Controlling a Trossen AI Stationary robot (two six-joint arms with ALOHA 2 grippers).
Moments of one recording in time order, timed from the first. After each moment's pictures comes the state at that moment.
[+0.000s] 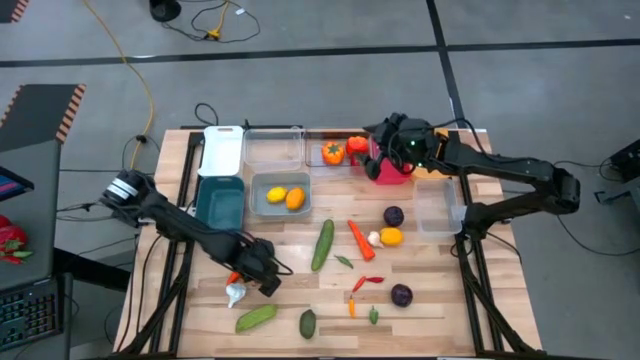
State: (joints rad) left arm -0.45 1.58 0.89 -0.61 0.05 -1.37; right arm -0.35 1.20 0.99 -0.13 0.16 -0.11
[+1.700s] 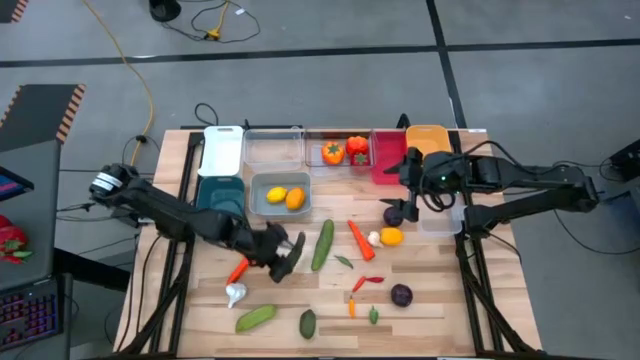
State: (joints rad) left arm -0.29 1.38 0.89 -0.33 0.01 -1.12; right arm -0.05 0.95 0.99 -0.63 0.16 -0.05
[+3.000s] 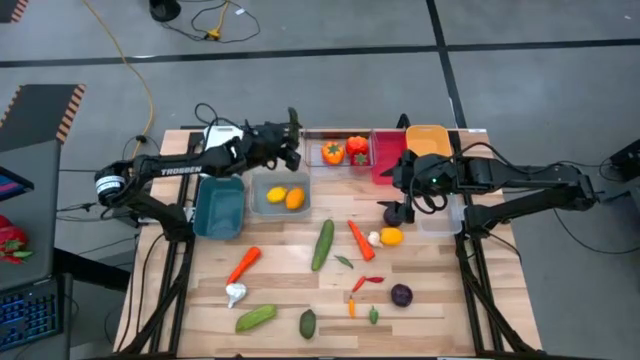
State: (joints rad) left arm 0.50 1.43 0.89 0.03 -0.28 -0.29; right arm -0.05 1.00 0.99 -0.64 0.16 -0.05
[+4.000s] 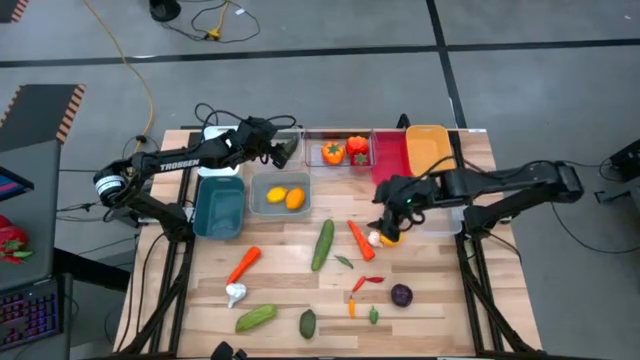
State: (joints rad) left arm 0.60 1.43 0.89 -0.15 -0.30 -0.10; right arm 0.06 1.19 0.99 -0.63 0.08 0.38
